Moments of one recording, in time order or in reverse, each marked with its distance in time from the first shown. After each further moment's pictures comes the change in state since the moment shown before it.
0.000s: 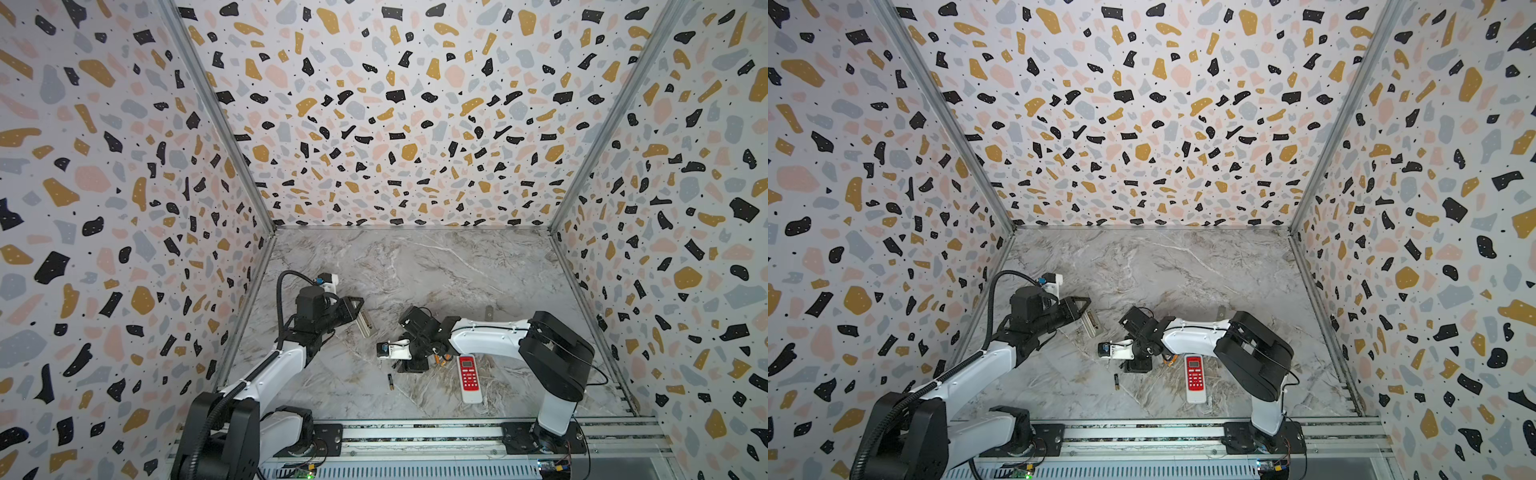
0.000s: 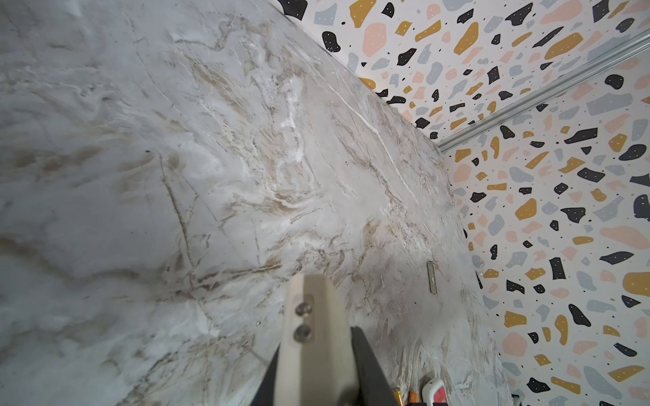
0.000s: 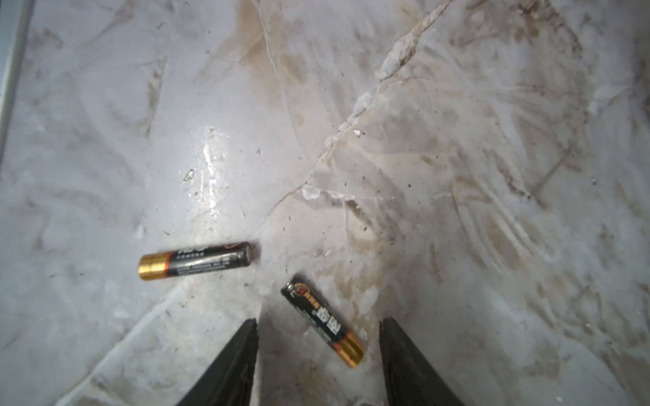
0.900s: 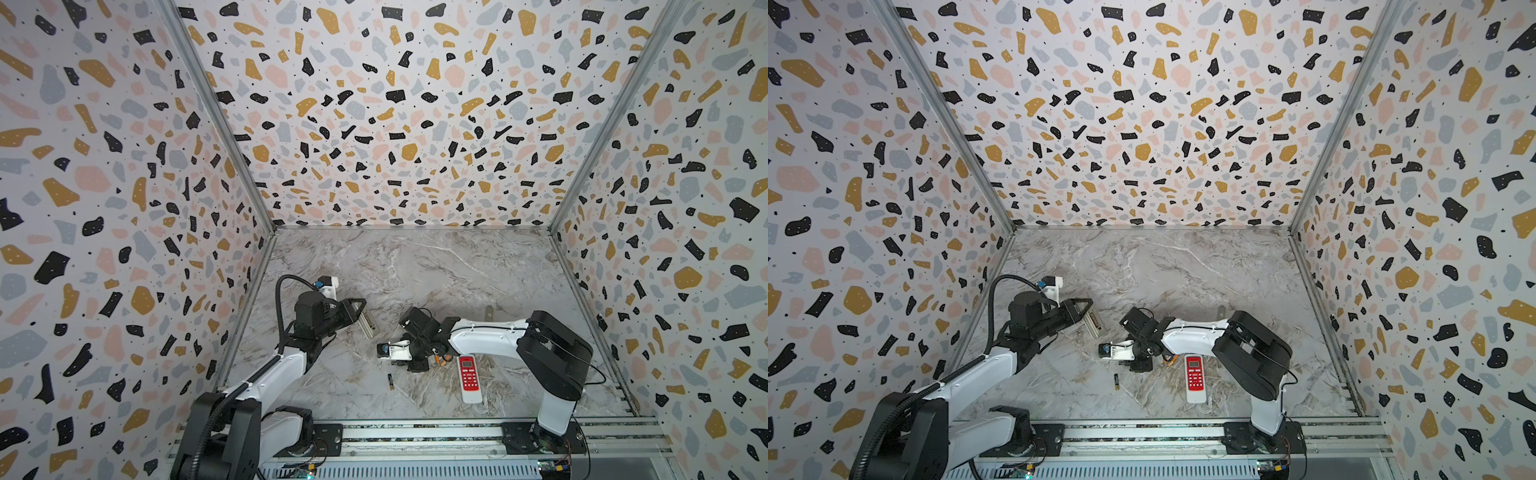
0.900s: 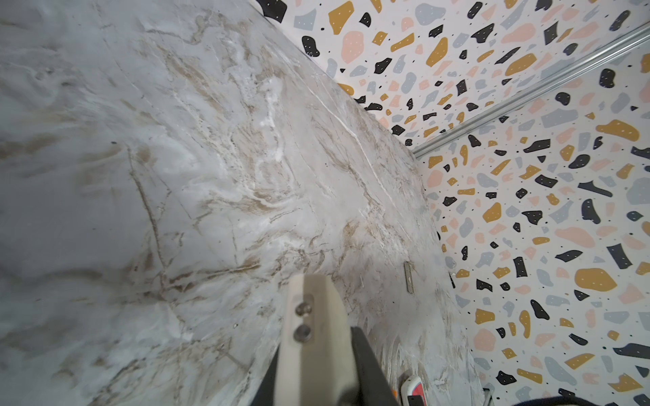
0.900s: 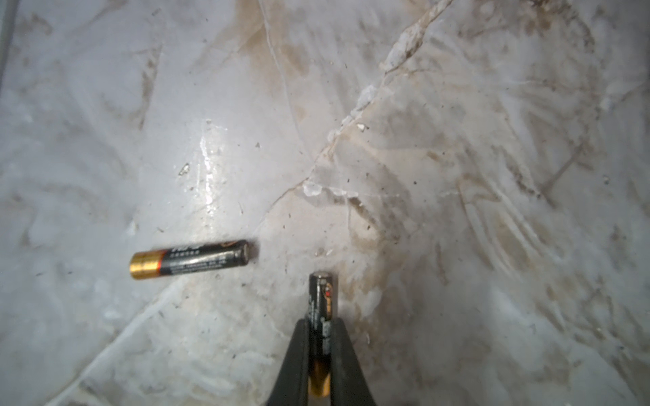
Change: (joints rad) left arm 0.000 -0.014 -0.076 0.161 0.059 -0.080; right arm -0.003 -0.010 -0.033 0.023 0.006 0.011
